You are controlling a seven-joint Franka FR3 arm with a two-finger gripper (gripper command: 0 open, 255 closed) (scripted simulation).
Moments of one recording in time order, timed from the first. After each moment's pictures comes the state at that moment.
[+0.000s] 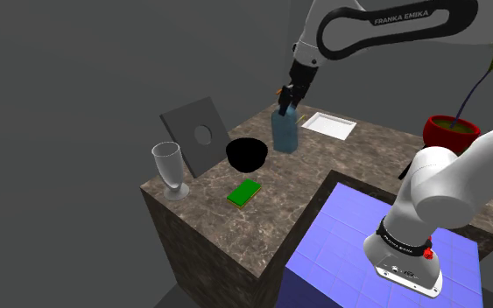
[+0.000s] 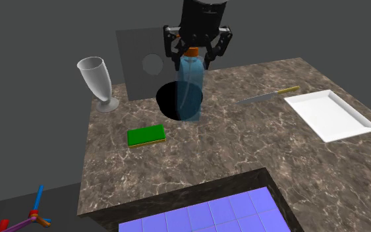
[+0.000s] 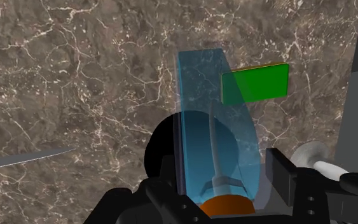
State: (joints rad) arm 0.12 -0.54 -0.18 -2.35 -0.01 2.04 0.01
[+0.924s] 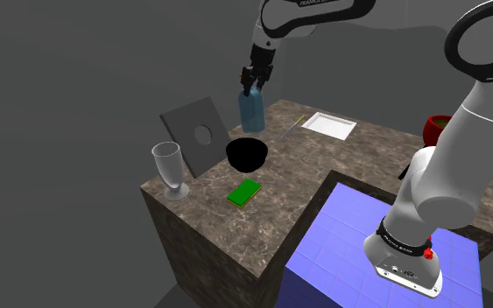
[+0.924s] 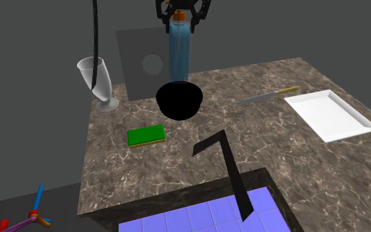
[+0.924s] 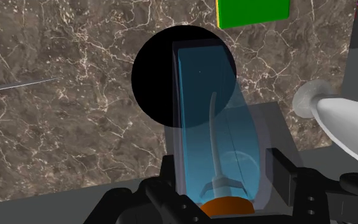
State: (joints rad) arm 0.15 -0.05 -0.23 -1.81 0.09 1.98 -0.05
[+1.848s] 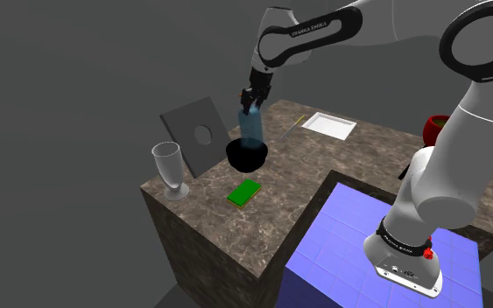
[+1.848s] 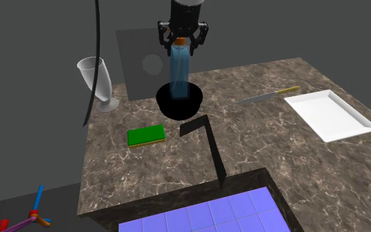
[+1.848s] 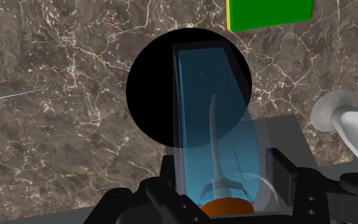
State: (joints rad) arm 0.15 -0.03 -0.23 -1.97 0.10 2.16 -0.07
